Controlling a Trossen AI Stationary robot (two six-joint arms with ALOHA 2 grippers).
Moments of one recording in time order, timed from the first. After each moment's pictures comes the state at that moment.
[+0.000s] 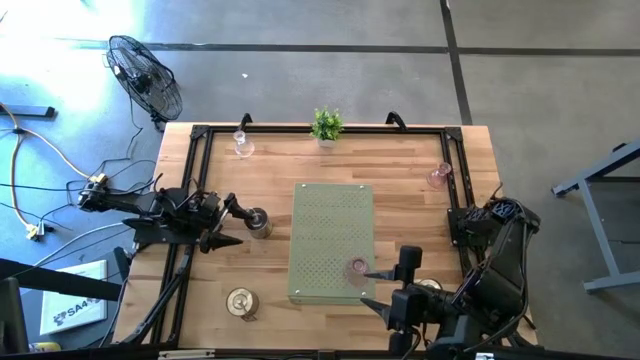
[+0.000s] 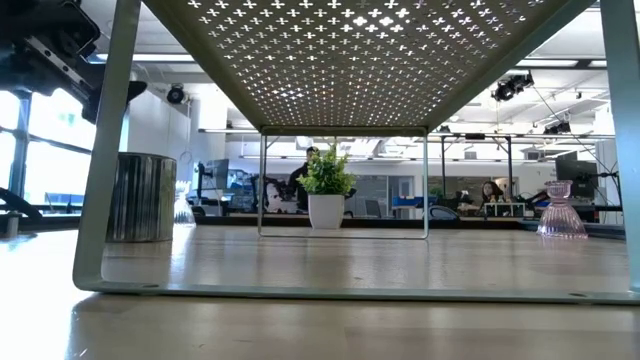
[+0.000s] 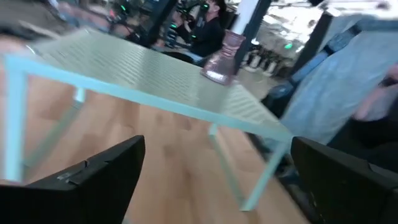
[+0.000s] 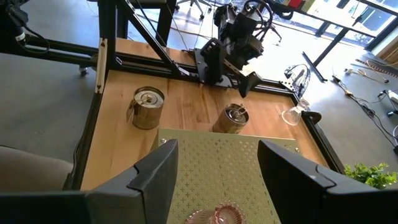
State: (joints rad) left arm -0.19 0.01 0.04 0.00 0.08 -0.40; right arm 0.87 1.88 2.24 -1.24 0.96 0.50
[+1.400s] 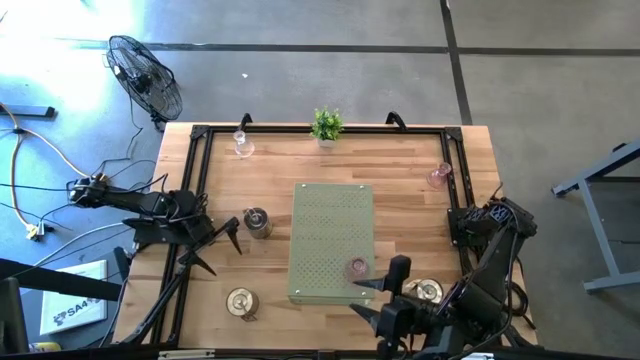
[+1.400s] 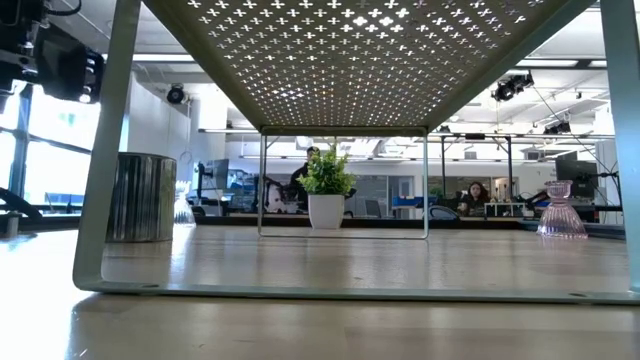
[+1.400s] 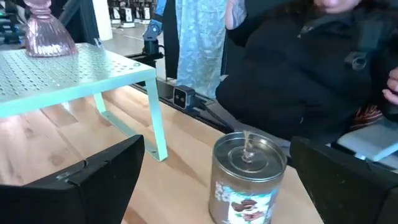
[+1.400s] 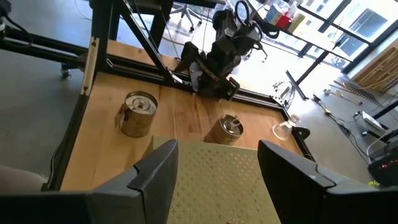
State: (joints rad) left arm -0.19 0.16 0.05 0.00 0.65 0.06; right arm 0.87 1.88 2.08 -1.01 1.04 0.36
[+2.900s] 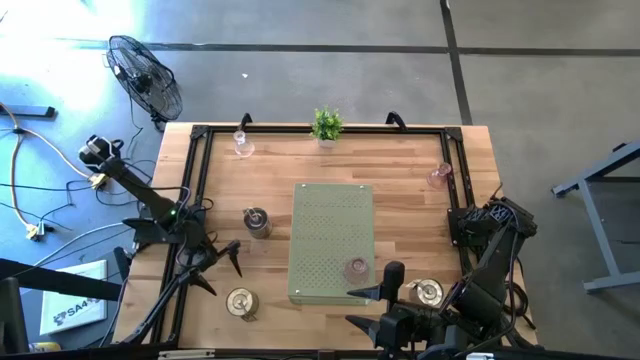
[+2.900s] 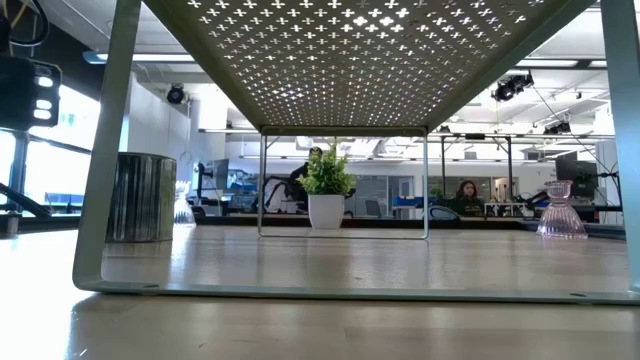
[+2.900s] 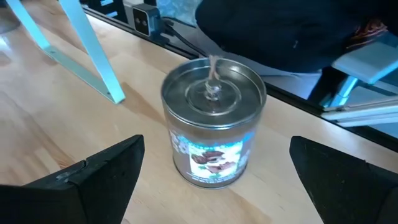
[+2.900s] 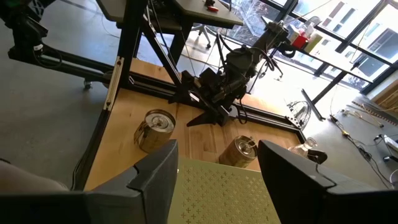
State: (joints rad) left arm -0.66 0.62 0.11 0.12 0.22 0.12; right arm 0.87 1.88 2.08 -0.85 0.99 0.20
